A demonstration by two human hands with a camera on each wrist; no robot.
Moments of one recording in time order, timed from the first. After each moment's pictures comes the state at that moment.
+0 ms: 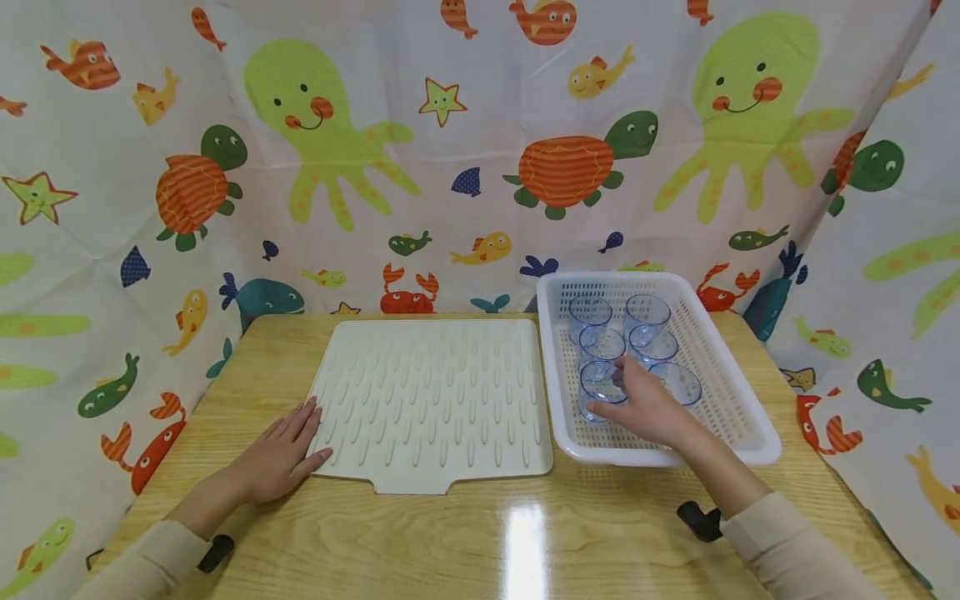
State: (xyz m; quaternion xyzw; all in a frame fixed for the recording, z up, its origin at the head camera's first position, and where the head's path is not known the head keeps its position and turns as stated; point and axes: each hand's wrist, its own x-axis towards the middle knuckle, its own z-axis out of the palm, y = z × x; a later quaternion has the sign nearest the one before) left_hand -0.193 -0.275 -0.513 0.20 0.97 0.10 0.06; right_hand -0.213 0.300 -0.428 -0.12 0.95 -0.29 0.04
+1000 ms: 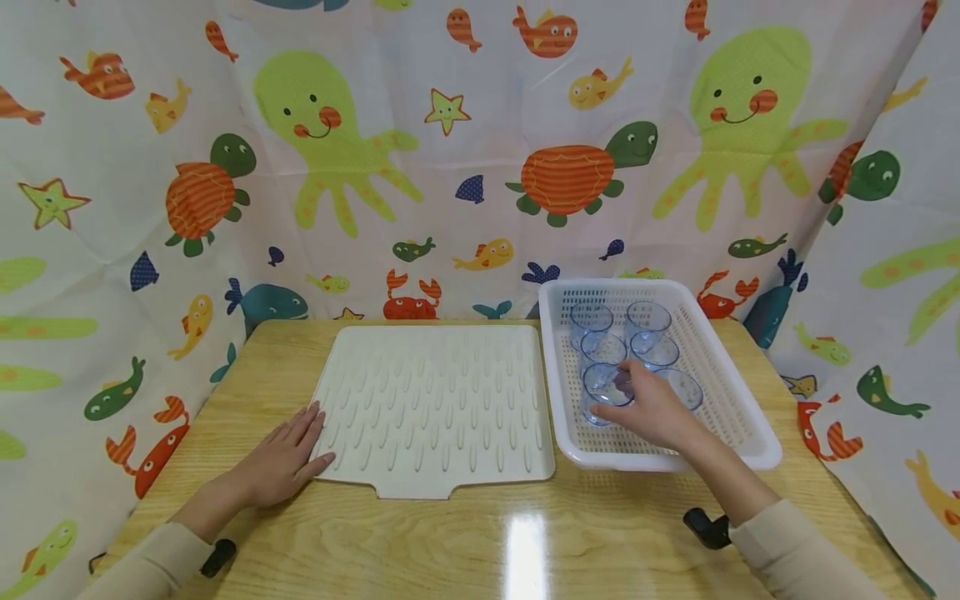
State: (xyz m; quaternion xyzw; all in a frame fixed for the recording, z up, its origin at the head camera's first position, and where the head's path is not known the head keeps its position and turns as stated) left_hand -0.191 -0.276 -0.511 0.21 0.97 0.11 0.07; right_hand -0.209 0.300 -0.421 -0.10 0.95 -0.28 0.02
